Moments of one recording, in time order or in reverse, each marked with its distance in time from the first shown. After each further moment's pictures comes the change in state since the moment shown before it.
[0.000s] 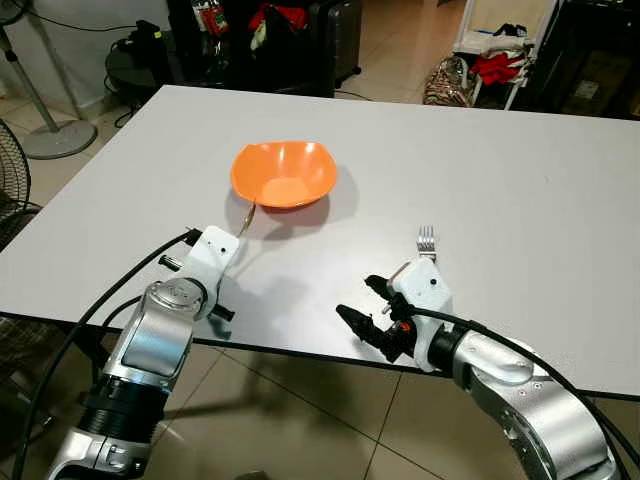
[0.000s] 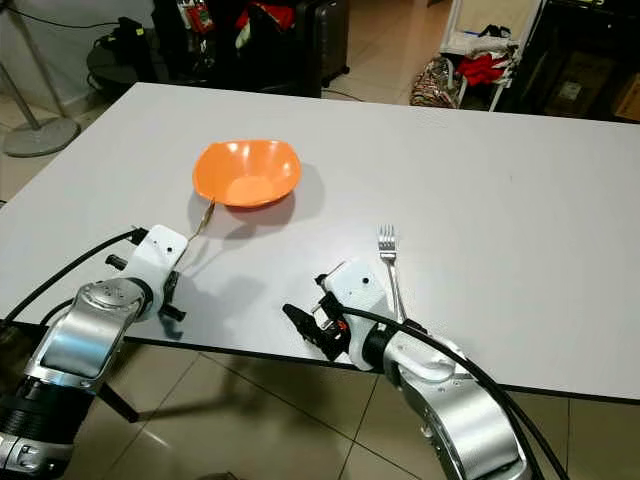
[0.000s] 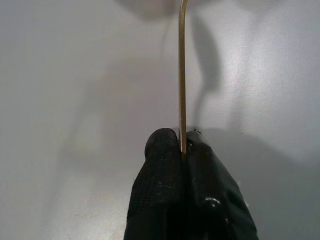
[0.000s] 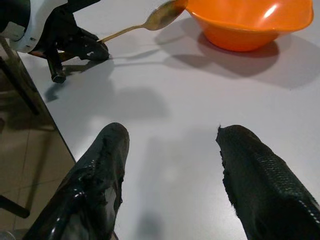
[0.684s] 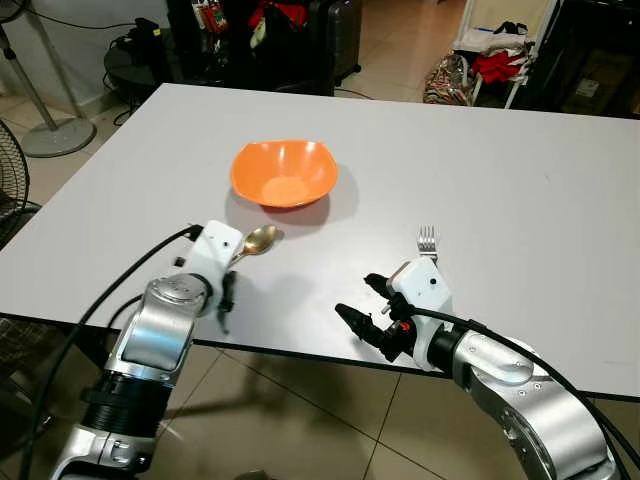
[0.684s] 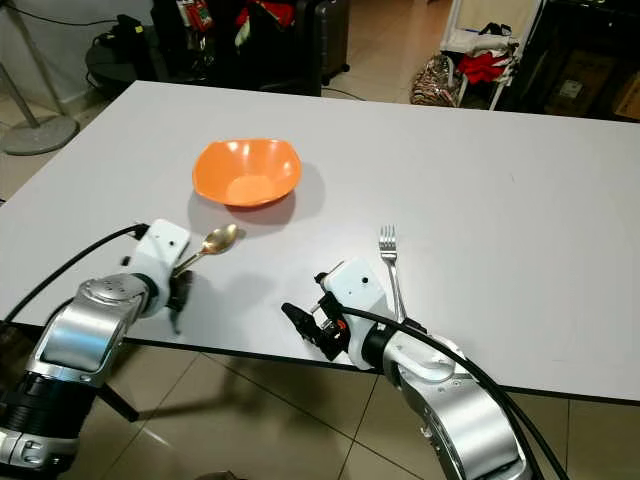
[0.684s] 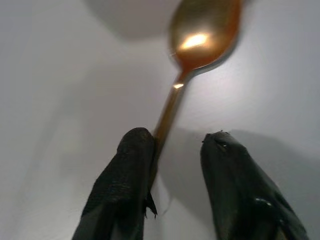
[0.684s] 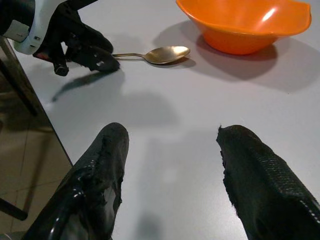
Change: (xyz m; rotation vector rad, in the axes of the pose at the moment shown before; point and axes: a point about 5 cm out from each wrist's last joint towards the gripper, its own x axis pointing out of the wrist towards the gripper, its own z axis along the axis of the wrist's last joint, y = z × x) left arm -0.002 -0.006 0.010 -0.082 -0.046 -0.076; right arm 0.000 0.000 0.001 -0.007 -0.012 -0.003
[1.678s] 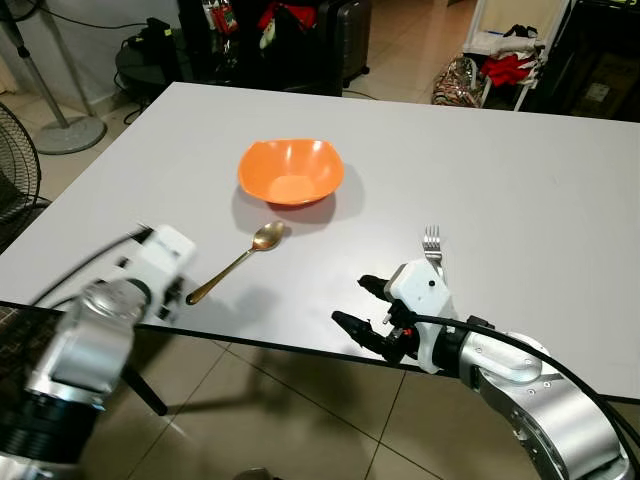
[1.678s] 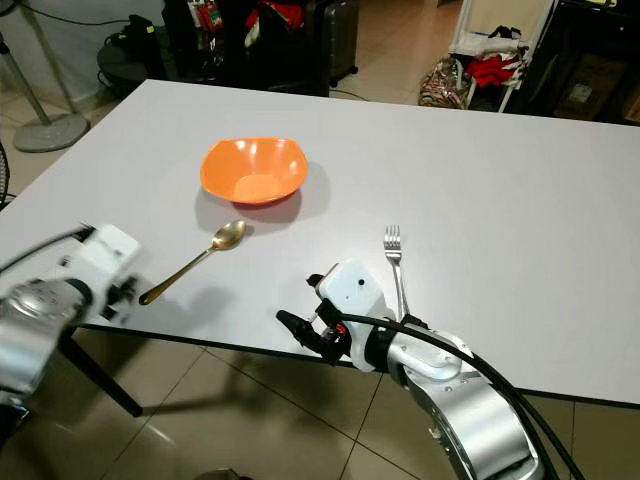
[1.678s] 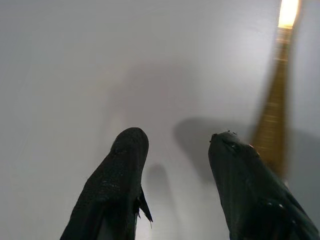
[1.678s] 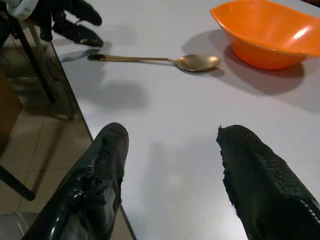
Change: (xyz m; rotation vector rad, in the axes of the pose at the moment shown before) left arm -0.025 0.050 -0.030 0.240 0.071 0.100; right arm -0.006 0.002 0.006 -0.077 0.004 0.087
